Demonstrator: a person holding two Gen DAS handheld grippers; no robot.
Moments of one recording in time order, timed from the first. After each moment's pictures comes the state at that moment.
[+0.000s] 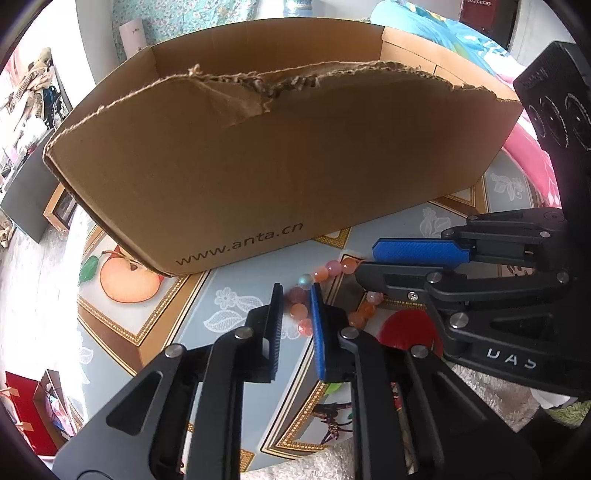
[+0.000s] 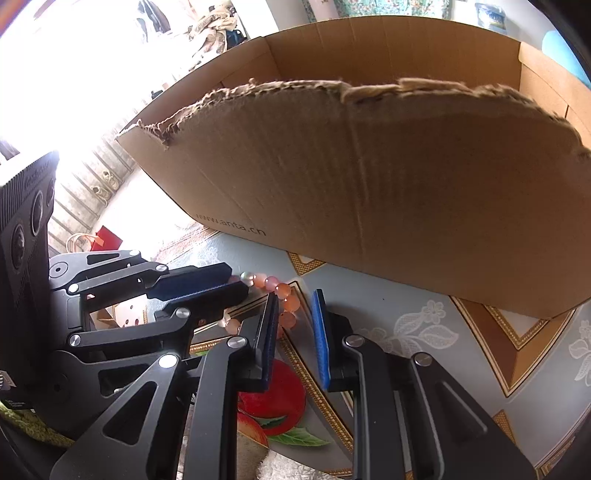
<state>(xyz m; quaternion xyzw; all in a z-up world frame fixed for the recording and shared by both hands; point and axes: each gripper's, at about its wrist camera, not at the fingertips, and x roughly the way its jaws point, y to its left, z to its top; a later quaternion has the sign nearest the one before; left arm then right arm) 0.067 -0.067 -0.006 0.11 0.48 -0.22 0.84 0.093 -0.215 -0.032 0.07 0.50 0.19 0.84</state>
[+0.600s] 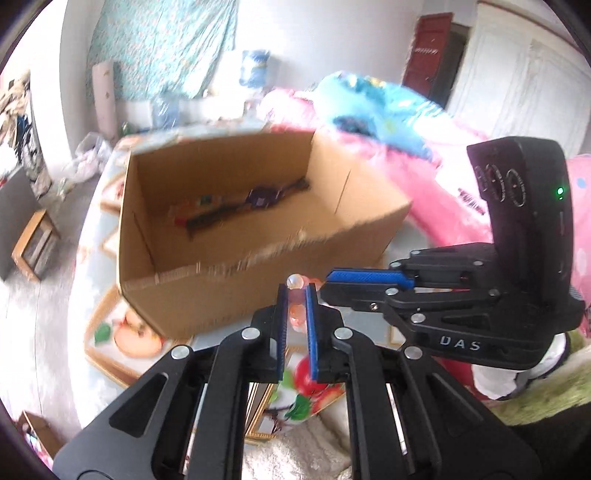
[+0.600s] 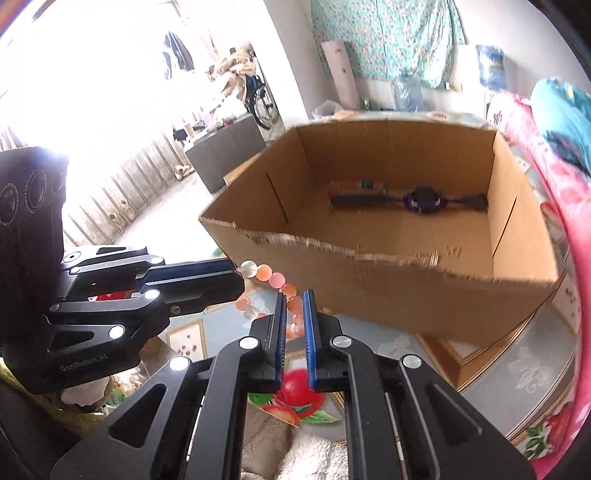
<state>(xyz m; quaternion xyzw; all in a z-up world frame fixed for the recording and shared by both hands) 0.033 -0.044 0.113 0.05 0.37 -0.34 0.86 0.050 -0.235 0.068 0.08 0.40 0.21 0.89</state>
